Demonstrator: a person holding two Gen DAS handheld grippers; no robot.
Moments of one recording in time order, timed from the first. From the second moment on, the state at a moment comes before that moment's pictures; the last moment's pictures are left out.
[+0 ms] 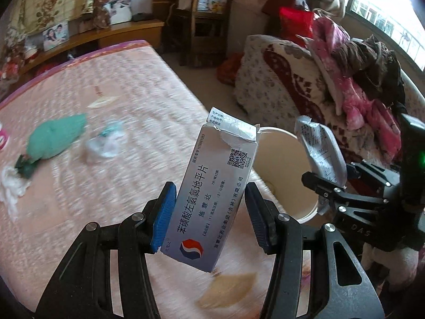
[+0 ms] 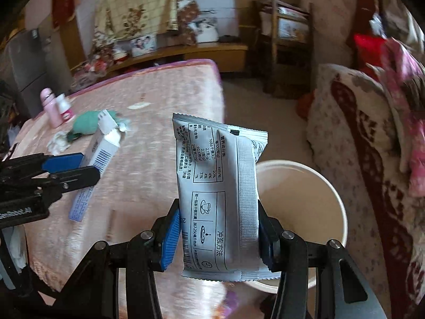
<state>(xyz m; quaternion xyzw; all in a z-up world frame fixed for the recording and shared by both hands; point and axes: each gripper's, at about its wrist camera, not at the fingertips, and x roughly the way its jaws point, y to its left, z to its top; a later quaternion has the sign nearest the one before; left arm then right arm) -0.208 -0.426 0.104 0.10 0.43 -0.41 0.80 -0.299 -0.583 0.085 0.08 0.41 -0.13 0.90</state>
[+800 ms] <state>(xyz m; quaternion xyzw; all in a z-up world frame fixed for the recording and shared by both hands) -0.221 -0.527 0.078 0.12 0.44 -0.43 0.78 -0.330 -0.670 0.045 0.15 0.43 -0.20 0.87</state>
